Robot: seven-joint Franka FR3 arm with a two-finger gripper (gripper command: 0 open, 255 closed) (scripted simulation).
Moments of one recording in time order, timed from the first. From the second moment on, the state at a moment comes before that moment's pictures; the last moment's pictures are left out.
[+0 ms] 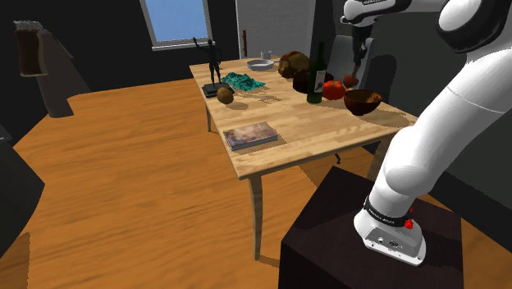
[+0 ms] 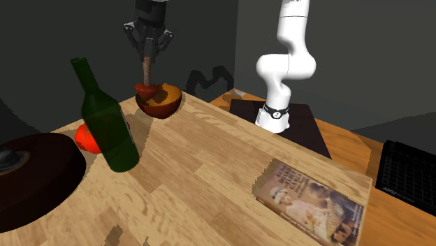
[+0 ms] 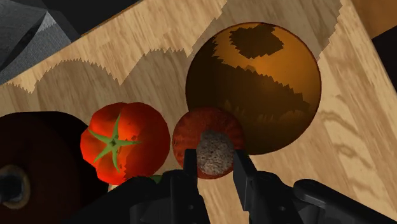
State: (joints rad) arm 0.05 -0.27 -0.85 -1.85 -0.44 1.88 -1.28
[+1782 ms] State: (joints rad) arm 0.02 -0.20 -1.06 -2.01 -0.40 2.15 -1.44
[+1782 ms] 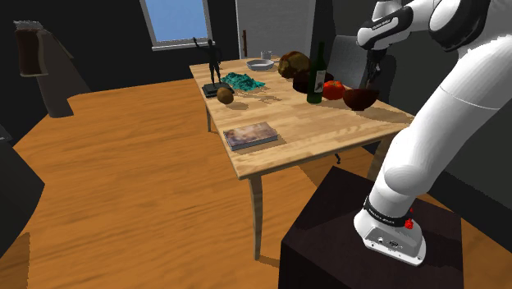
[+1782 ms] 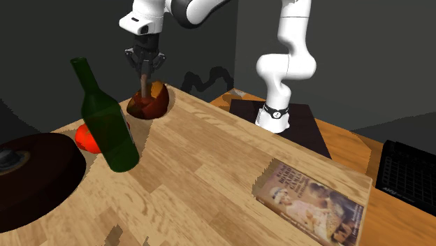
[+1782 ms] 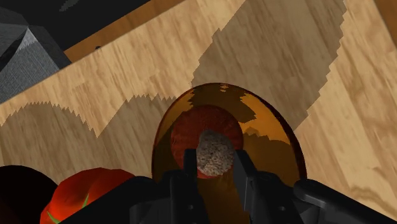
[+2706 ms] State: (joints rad) arm 0.01 -0.23 -1.03 -2.00 -0.42 2.12 -1.43
